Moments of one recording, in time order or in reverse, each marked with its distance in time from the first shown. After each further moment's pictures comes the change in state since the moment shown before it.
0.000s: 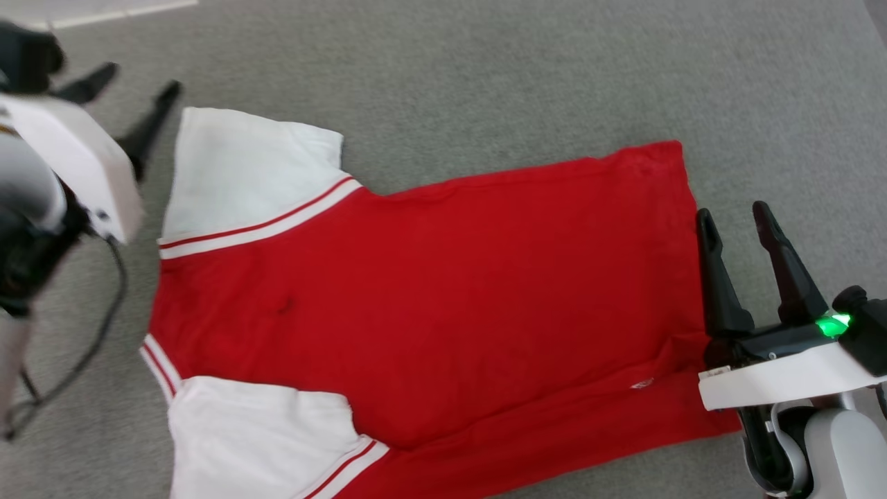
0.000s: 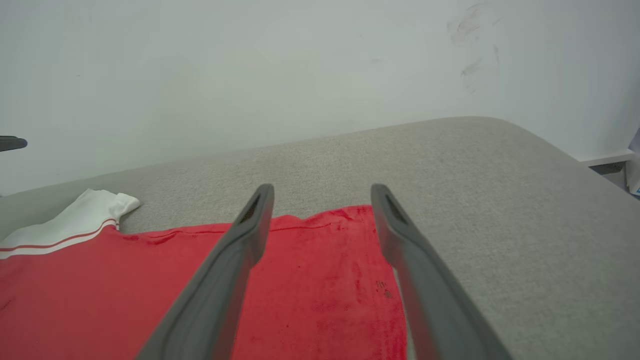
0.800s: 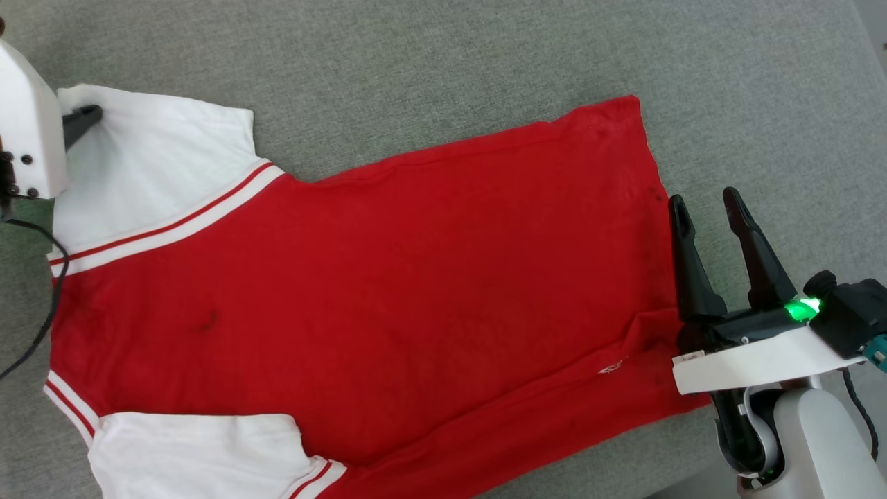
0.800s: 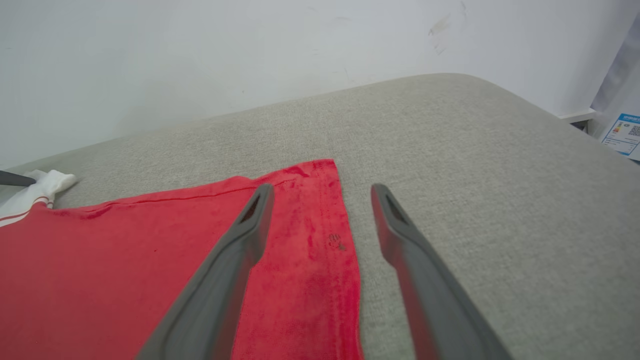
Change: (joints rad) left arm -0.222 0.089 -0.101 0.250 -0.149 0.002 0.468; right arm -0.072 0.022 0.051 0.096 0.030 0.000 -0.061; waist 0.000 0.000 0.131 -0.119
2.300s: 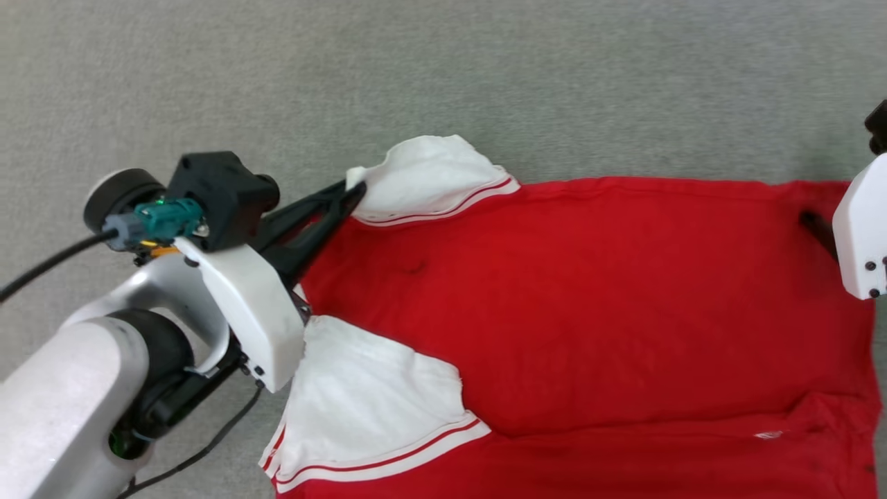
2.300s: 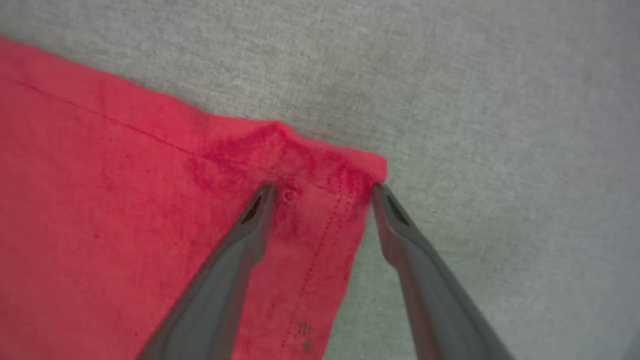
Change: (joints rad) left arm 0.323 -0.005 -0.221 -0.710 0.028 0.090 -0.537; right arm -0.394 -0.483 0.121 0.185 0.086 0.000 1.145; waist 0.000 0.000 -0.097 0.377
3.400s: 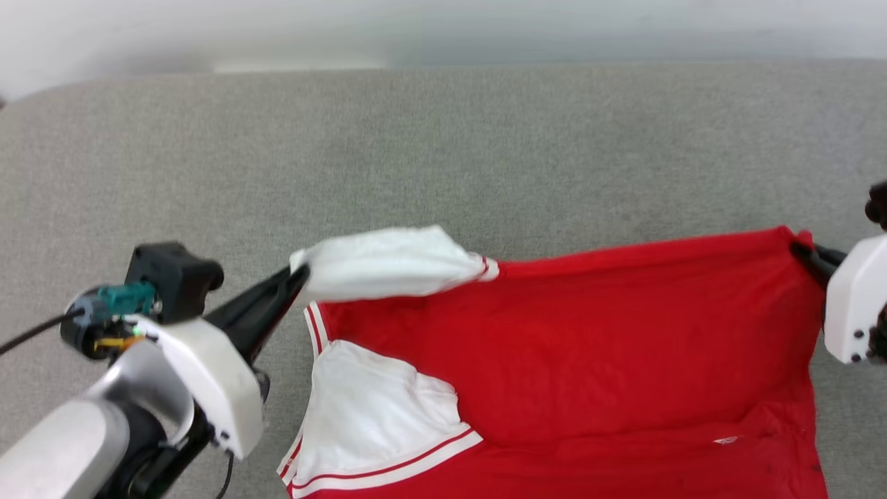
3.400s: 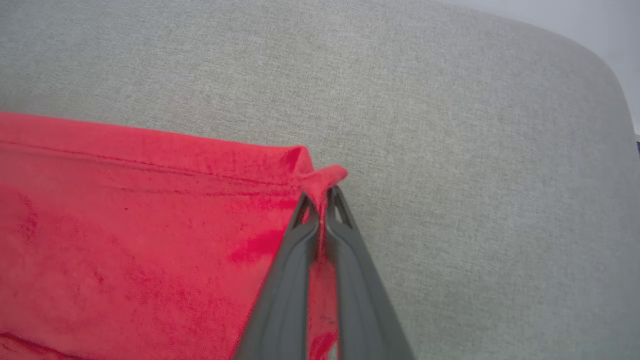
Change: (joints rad) left arm 0.254 0.058 0.048 0.031 -0.071 0.098 -0.117; right arm 0.184 -0.011 -0.002 -0.009 0.146 0.000 -0.339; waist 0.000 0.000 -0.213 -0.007
